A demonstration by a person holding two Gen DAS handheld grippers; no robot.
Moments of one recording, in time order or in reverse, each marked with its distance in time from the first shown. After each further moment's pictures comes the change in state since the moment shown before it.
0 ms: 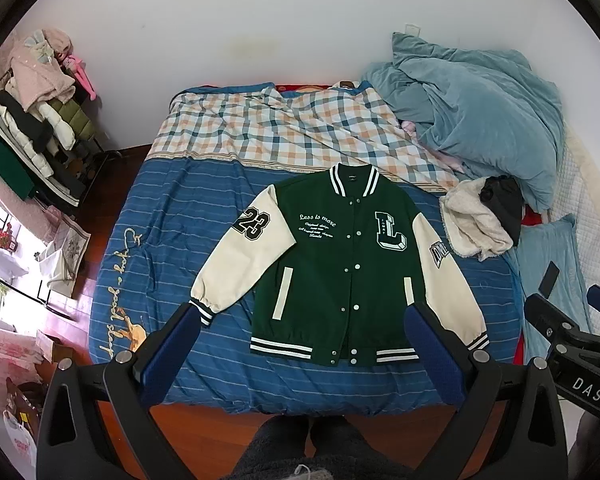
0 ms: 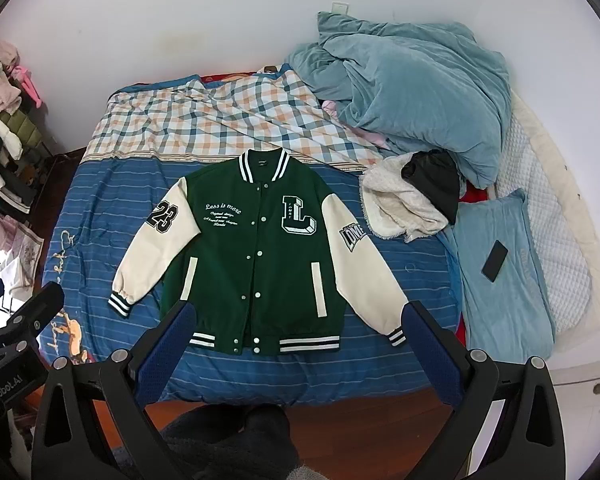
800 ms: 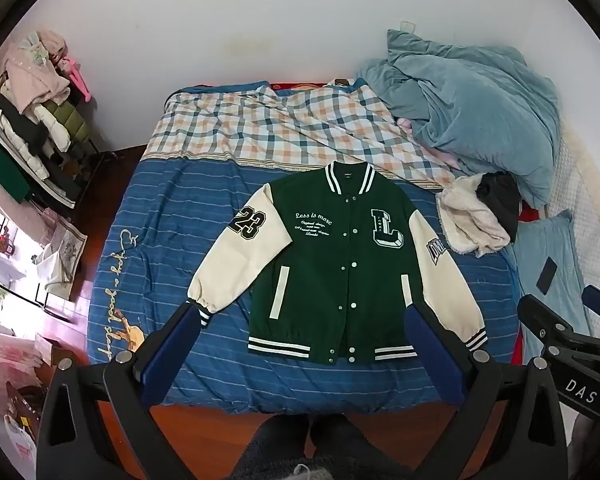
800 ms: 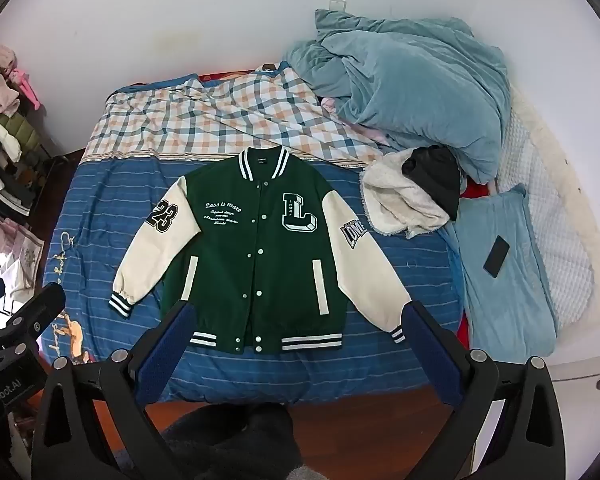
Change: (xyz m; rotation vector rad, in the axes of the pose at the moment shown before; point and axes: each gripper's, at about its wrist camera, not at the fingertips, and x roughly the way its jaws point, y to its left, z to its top) left arm 0.003 -0.004 -0.011 0.002 0.002 -0.010; right arm 0.009 -0.007 -0.009 0.006 0.009 0.010
